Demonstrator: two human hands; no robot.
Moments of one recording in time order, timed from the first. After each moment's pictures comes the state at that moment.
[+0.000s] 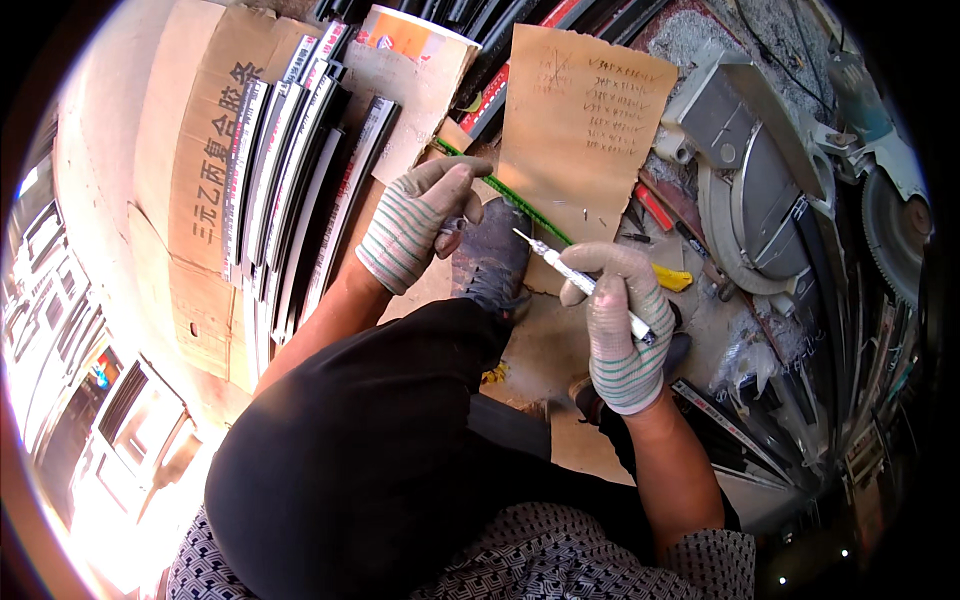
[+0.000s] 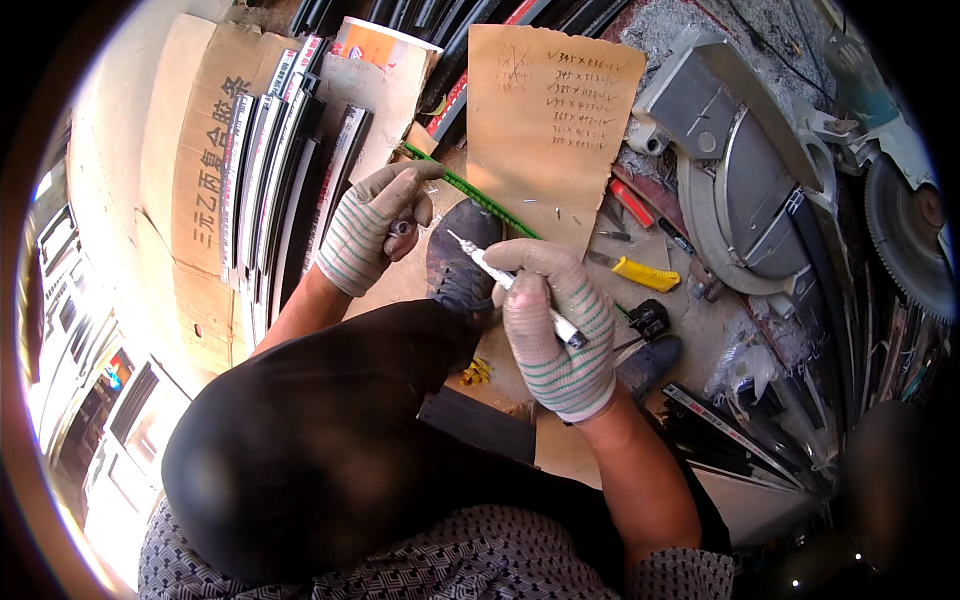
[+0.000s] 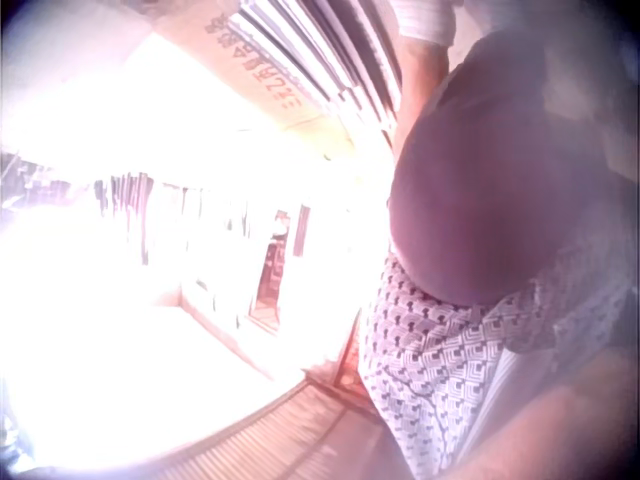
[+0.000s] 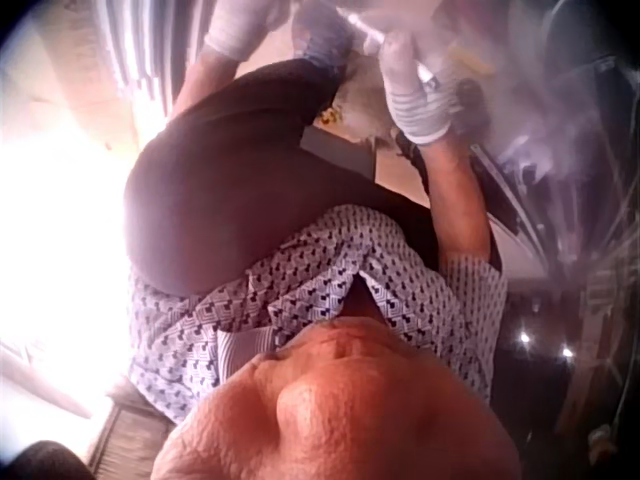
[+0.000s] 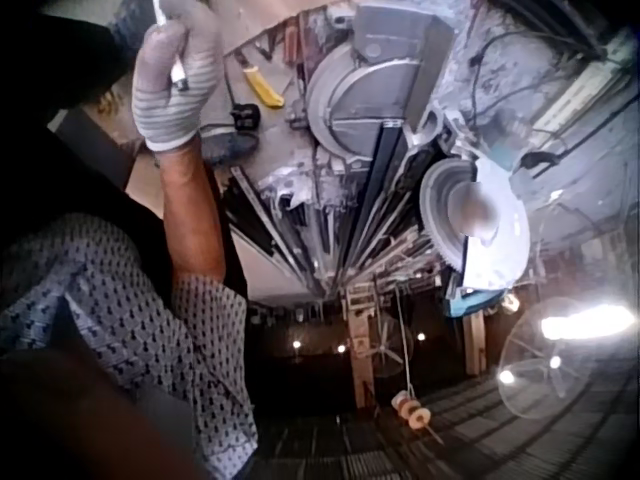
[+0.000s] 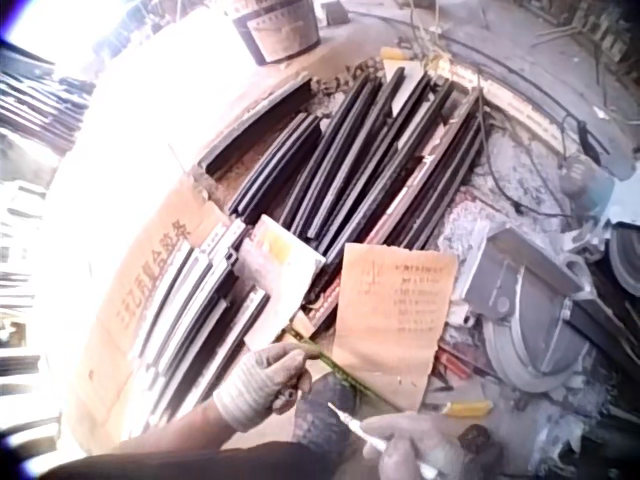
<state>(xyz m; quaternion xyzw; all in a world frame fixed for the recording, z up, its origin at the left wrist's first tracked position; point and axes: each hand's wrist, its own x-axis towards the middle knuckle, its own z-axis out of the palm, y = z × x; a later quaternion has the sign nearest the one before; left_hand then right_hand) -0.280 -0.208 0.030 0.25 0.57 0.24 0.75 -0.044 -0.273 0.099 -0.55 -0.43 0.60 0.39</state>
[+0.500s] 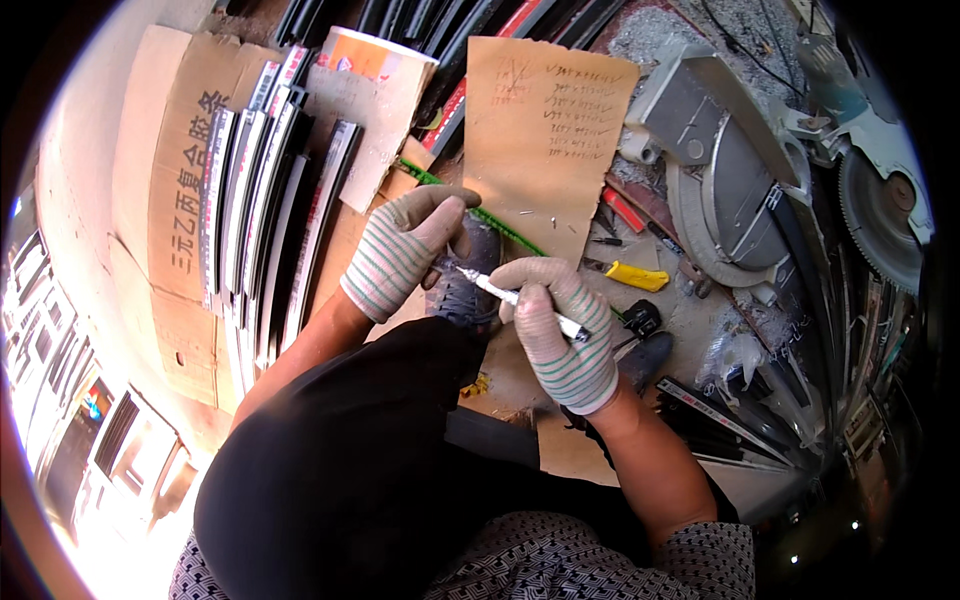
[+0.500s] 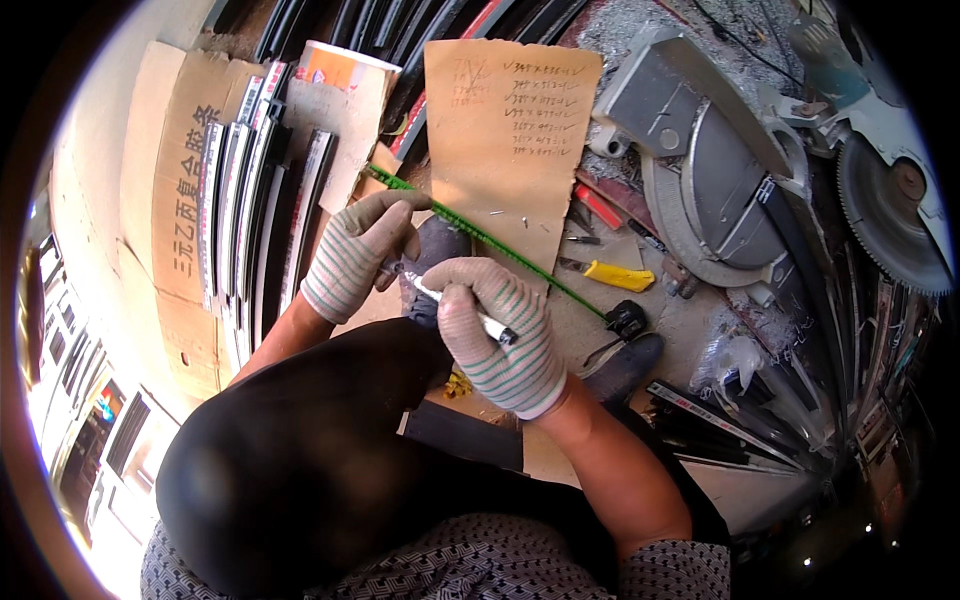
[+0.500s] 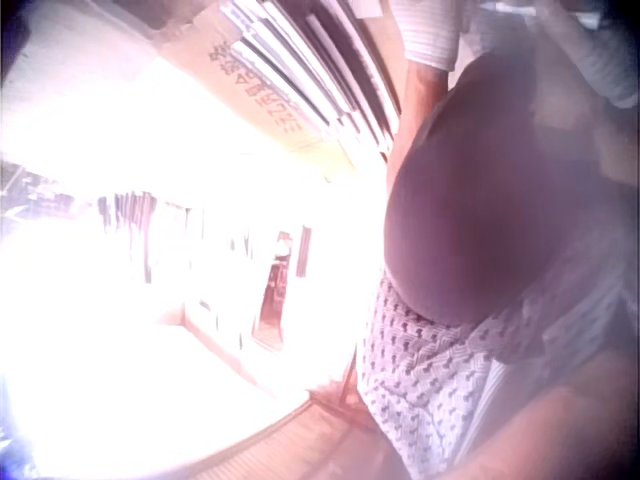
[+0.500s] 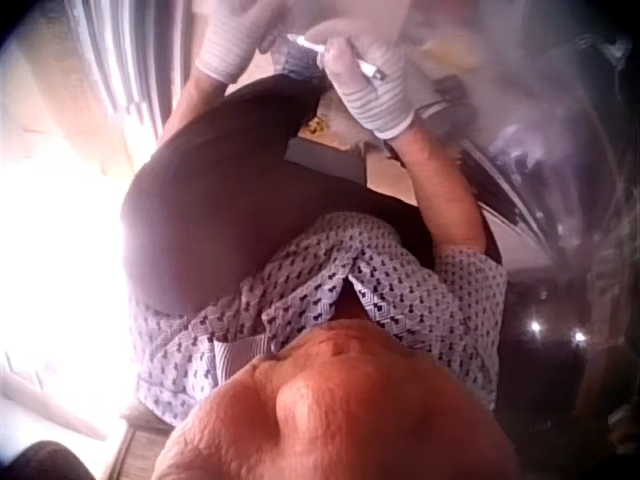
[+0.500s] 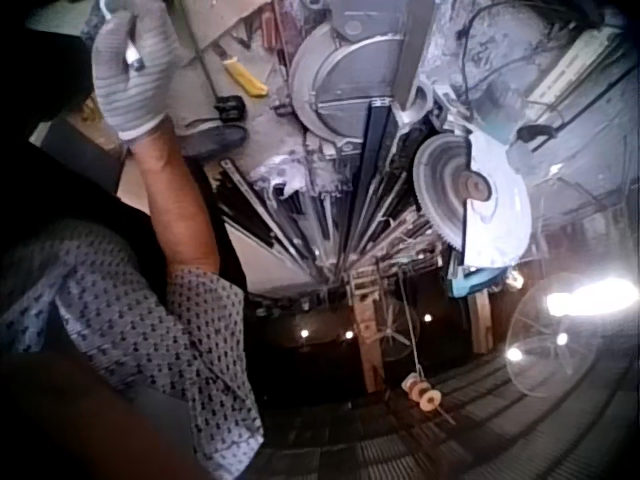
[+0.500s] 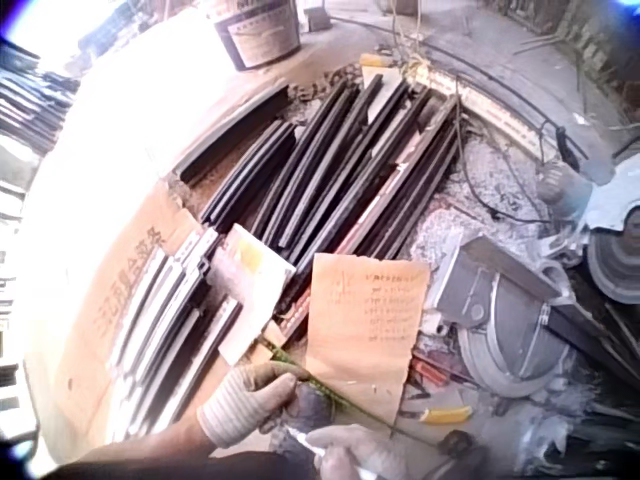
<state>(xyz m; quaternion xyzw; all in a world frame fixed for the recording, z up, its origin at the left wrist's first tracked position) -0.258 -0.206 0.044 0.31 0.59 0.17 0.73 -0.061 -0.272 0.081 -0.53 -0.44 0.60 0.40</state>
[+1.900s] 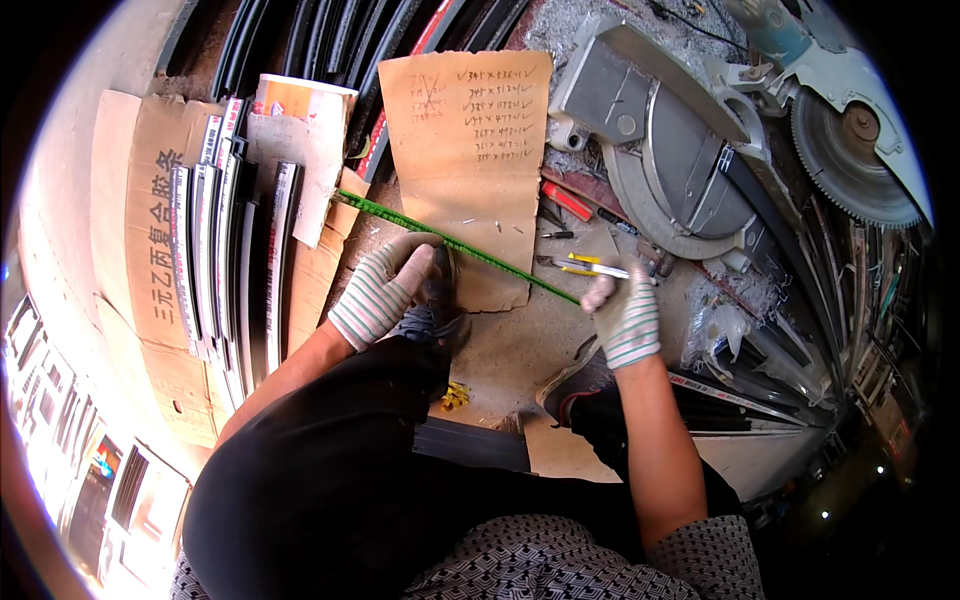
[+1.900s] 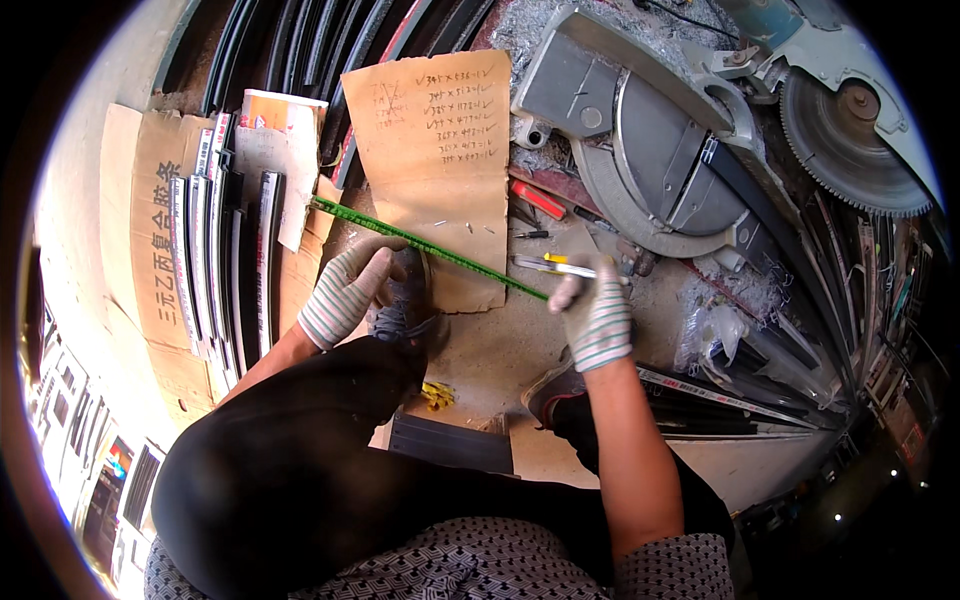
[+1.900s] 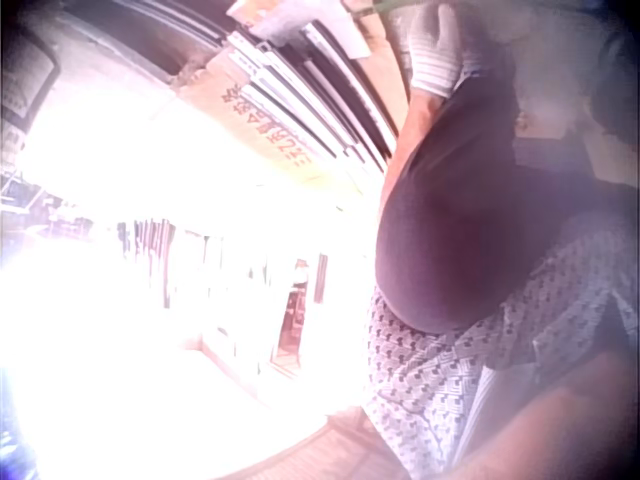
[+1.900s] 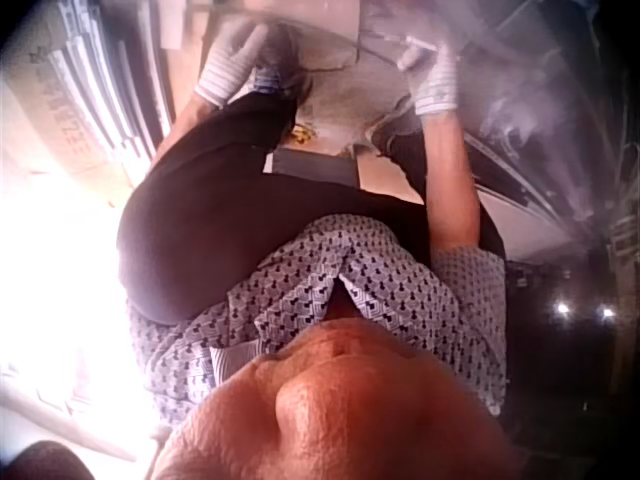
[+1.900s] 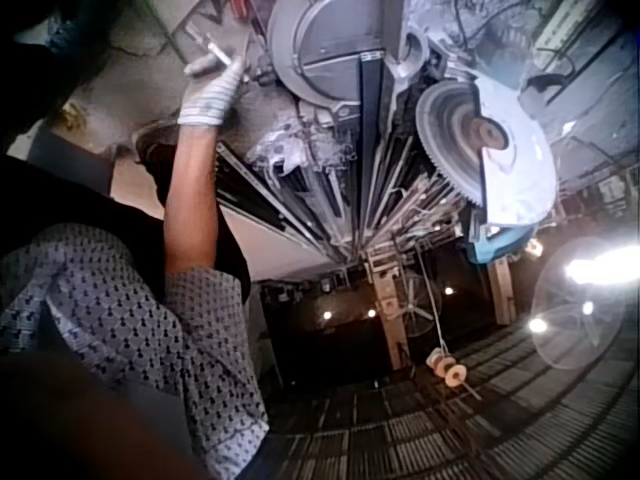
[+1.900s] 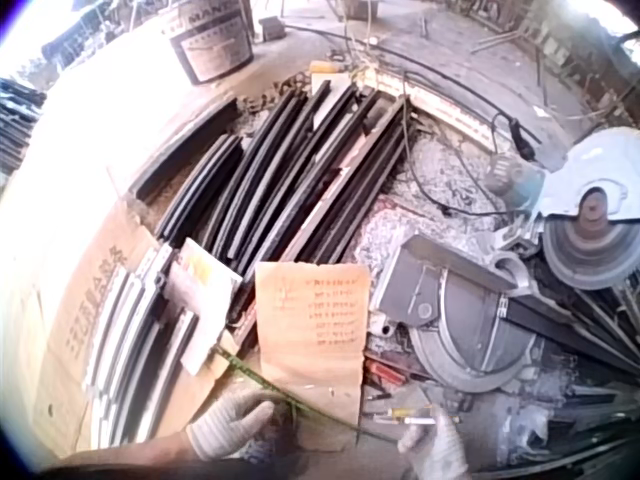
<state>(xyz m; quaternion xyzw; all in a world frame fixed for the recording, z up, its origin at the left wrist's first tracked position) -0.240 -0.232 0.012 0.41 0.54 0.08 0.73 0.077 -0.340 -0.015 -0.60 0.14 0.62 0.49</state>
